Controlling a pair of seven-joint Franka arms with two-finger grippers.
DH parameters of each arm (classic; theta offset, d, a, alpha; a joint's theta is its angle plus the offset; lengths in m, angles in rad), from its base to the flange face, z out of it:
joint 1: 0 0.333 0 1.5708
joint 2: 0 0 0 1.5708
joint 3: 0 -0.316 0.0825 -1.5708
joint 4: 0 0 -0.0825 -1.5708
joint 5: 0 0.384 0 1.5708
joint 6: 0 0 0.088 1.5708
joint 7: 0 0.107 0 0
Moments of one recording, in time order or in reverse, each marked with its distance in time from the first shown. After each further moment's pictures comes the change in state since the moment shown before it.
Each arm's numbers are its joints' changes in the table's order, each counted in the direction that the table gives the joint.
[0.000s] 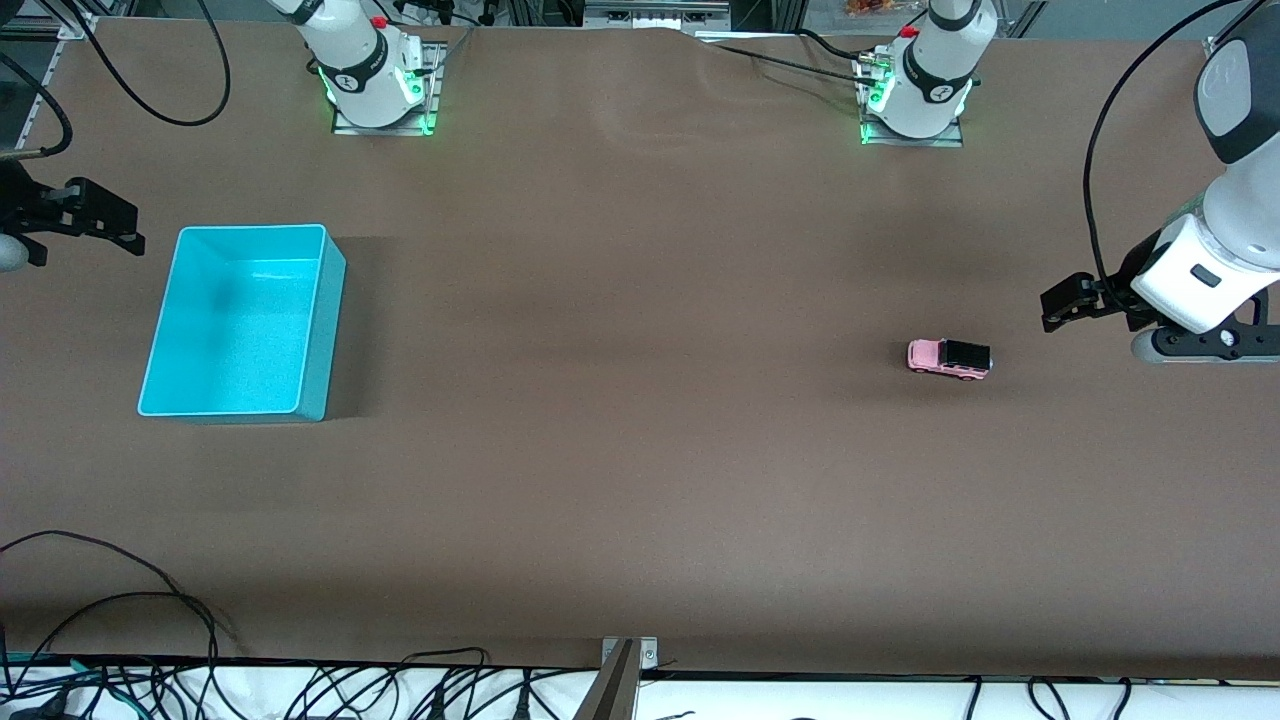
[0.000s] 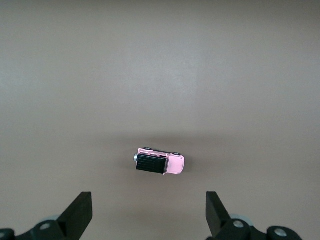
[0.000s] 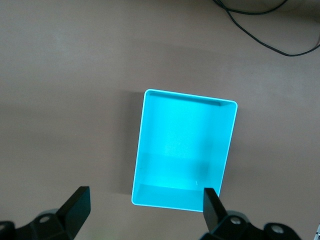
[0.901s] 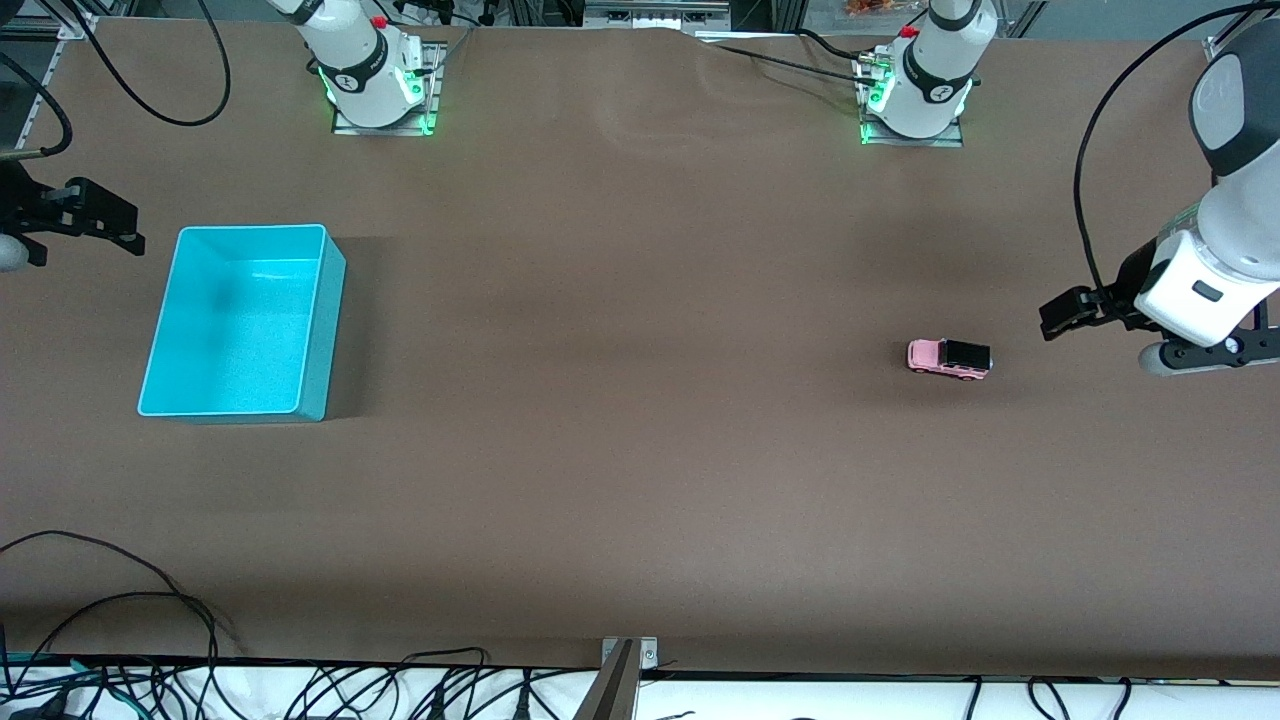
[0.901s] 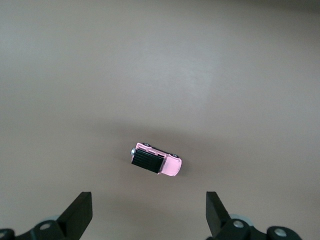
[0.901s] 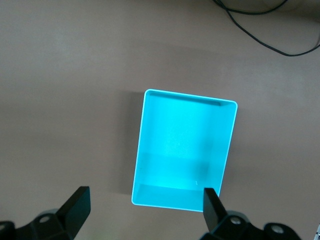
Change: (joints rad) left arm 0.003 -0.030 -0.003 -0.001 0.000 0.000 -0.240; right arm 0.000 0.000 0.000 0.000 0.000 0.000 0.000
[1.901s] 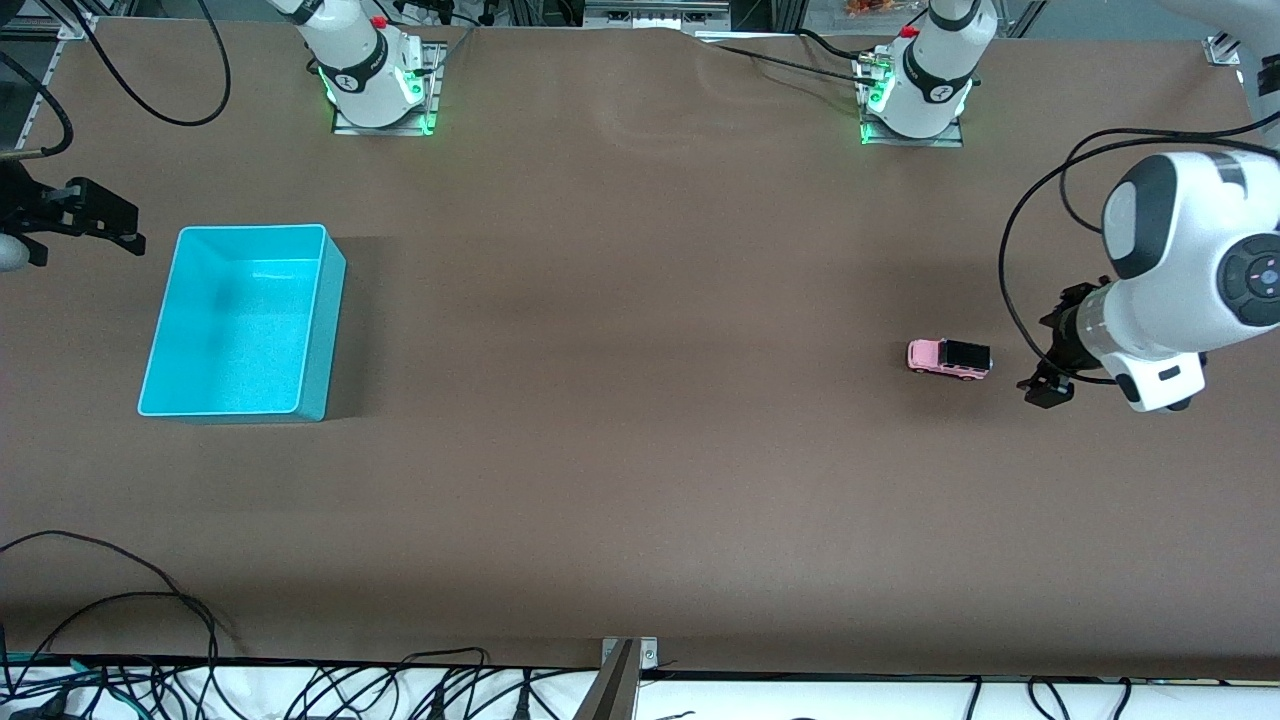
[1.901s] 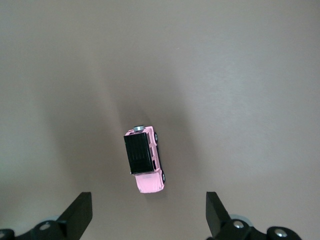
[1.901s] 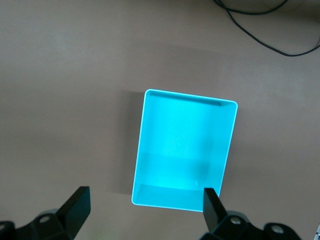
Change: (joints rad) left arm 0.015 -0.124 0.000 -0.173 0.000 0.168 -0.980; right arm 0.001 0.000 0.000 0.000 0.000 0.000 0.000
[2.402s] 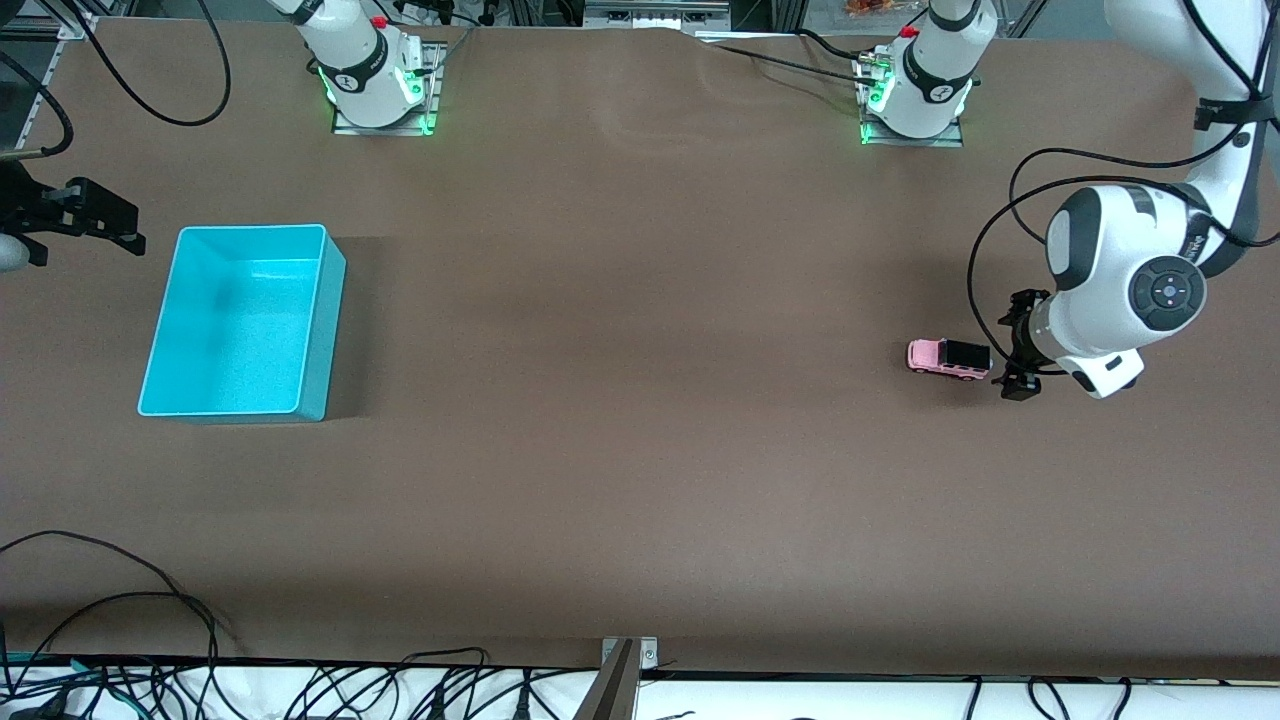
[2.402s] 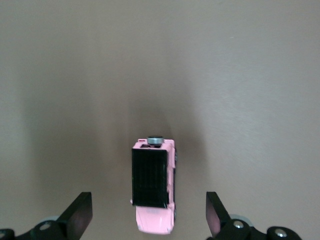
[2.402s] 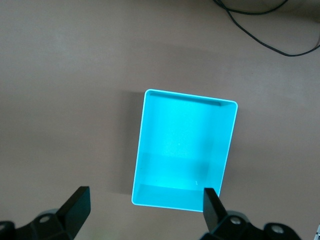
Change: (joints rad) left arm 0.026 -0.007 0.000 -0.284 0.000 0.295 -0.162; right arm 0.000 0.000 0.000 0.000 0.000 0.000 0.000
